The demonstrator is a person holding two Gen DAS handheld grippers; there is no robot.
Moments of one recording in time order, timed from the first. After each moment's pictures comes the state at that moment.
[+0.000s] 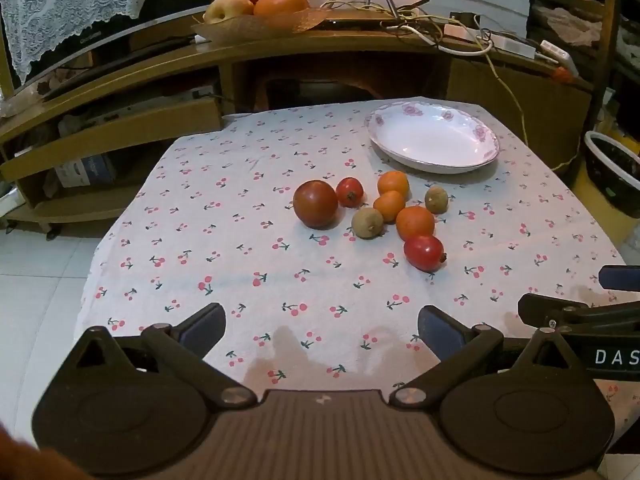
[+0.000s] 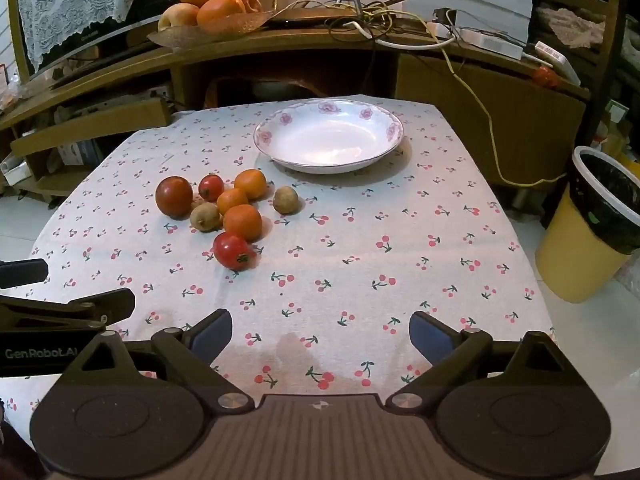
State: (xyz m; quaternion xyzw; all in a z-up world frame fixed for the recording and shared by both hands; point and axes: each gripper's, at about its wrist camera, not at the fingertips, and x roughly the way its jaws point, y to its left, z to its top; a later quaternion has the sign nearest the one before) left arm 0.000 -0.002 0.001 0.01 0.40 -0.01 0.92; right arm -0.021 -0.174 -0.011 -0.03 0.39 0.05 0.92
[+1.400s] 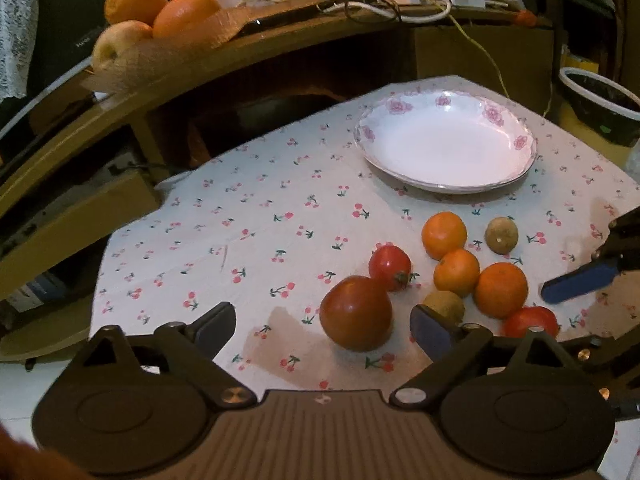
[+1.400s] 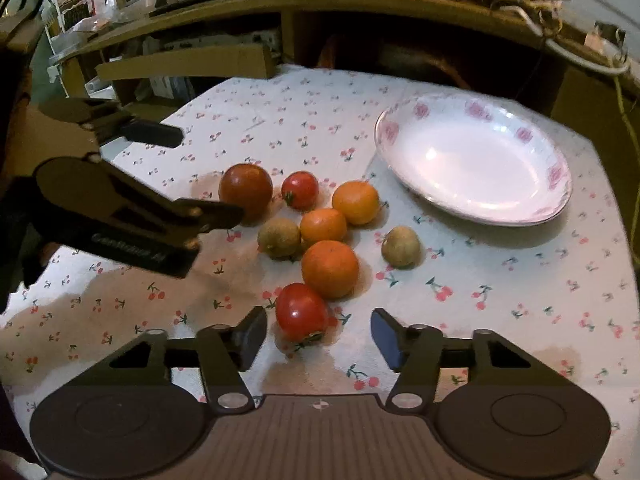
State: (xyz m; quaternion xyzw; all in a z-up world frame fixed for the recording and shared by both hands) left arm 0.137 0.023 -0.027 0.14 0.39 -0.12 0.90; right arm 0.080 -0.127 -0.045 -0.09 0.45 0.24 0.86
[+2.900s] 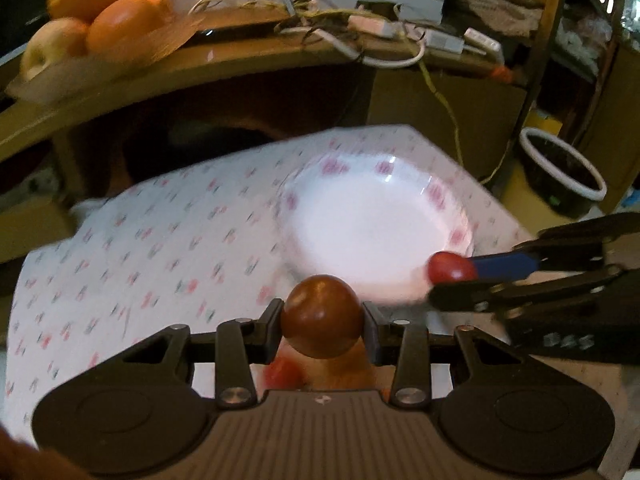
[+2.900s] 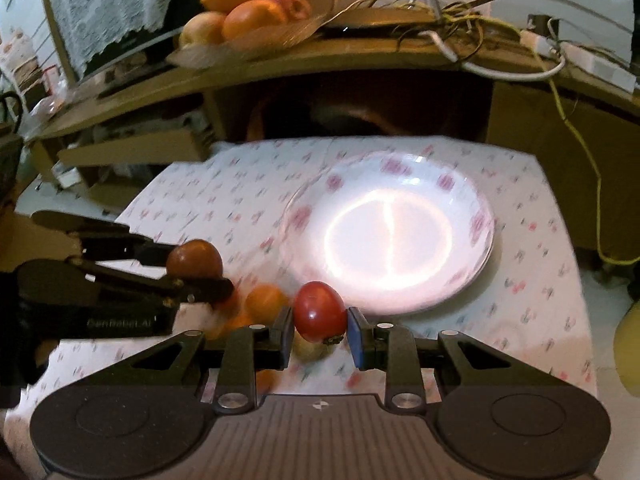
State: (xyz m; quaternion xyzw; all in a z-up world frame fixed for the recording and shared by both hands) left arm 0.195 -0.022 0.014 0.03 0.41 -0.20 0.89; right arm 0.135 -0.182 -0.001 -0.01 0.40 0.18 0.90
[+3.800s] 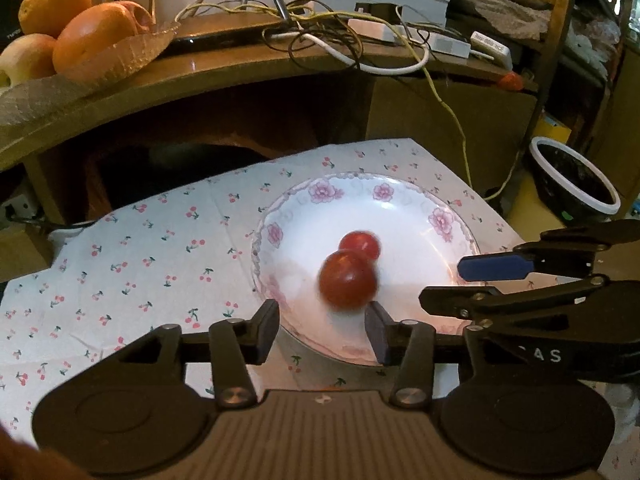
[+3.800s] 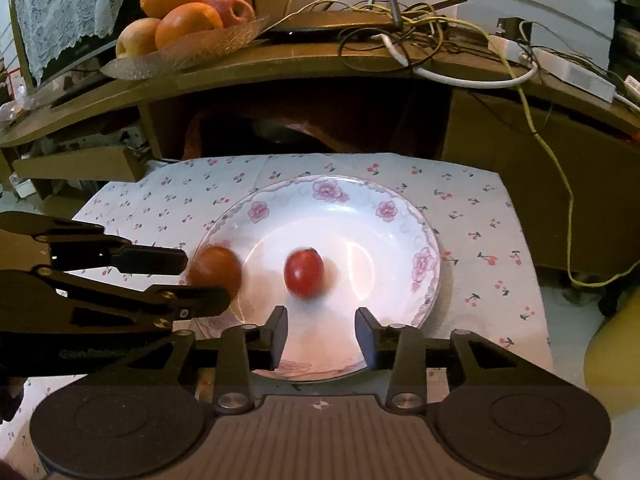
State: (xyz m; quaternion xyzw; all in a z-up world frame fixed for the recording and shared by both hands) left arm 0.221 -0.047 0.005 0.03 0.40 -0.19 0.90; right arm 0.171 -0.203 -0.012 -0.03 0.39 0.14 0.91
